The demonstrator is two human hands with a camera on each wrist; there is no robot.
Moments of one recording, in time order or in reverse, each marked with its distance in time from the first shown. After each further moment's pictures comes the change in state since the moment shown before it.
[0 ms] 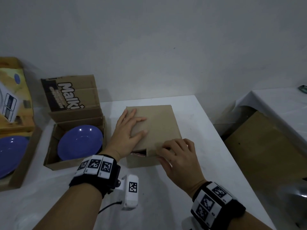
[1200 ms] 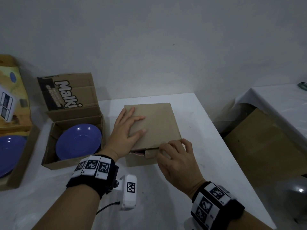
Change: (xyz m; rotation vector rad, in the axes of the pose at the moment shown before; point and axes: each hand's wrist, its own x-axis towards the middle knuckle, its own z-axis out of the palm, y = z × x) left_hand -0.001 -0.006 0.003 -0.044 0.015 0.010; right_hand -0.004 -0.004 0.002 -0.086 0.006 -0.099
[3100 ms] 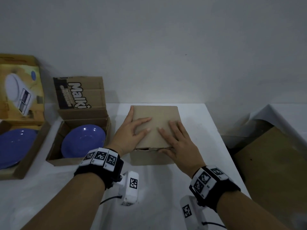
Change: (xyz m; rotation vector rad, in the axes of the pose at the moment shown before) left_hand 0.024 0.016 0.000 -0.024 0.031 -0.147; right_hand 0.040 0.070 0.038 0.279 -0.425 0.136
